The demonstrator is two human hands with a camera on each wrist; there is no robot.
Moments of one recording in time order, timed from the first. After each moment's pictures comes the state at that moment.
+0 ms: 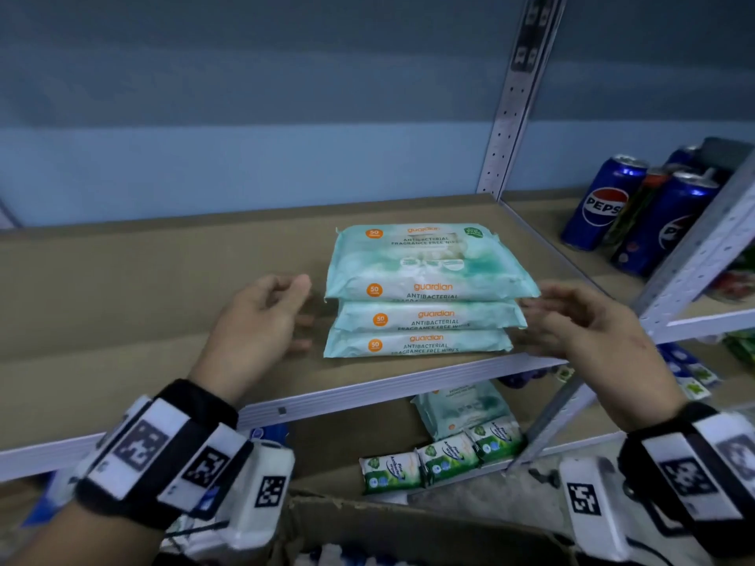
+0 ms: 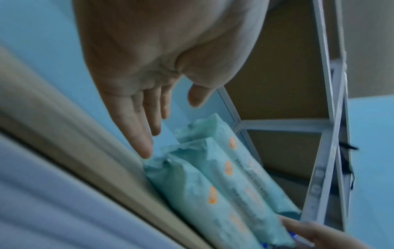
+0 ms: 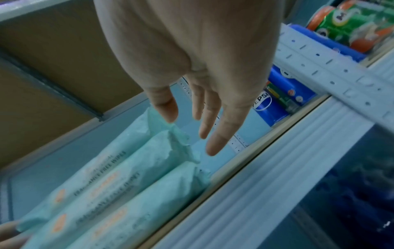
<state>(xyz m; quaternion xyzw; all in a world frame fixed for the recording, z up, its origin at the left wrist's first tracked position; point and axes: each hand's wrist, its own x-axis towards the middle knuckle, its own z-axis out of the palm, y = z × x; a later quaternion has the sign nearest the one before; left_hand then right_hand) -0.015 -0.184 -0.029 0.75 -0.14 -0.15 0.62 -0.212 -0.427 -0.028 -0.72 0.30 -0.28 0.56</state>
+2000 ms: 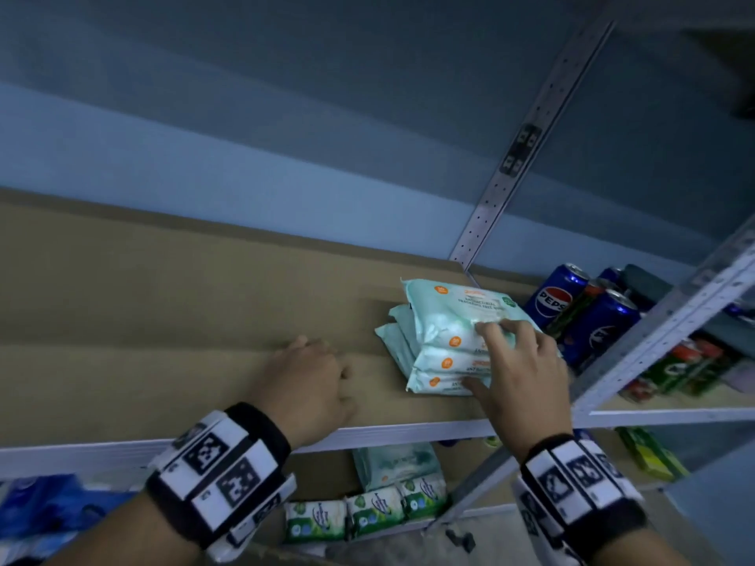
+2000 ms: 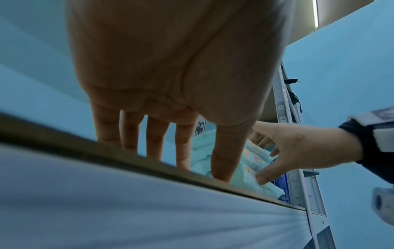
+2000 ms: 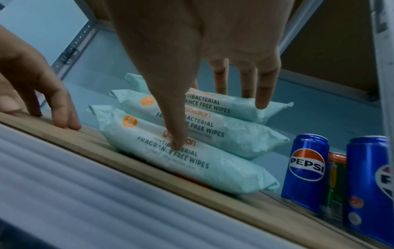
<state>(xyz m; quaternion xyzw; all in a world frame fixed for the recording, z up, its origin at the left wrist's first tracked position) -0.030 -0.214 -0.040 0.89 -0.42 -0.09 0.19 -0.175 -0.428 -0.013 -0.93 0.26 -0.20 -0.14</state>
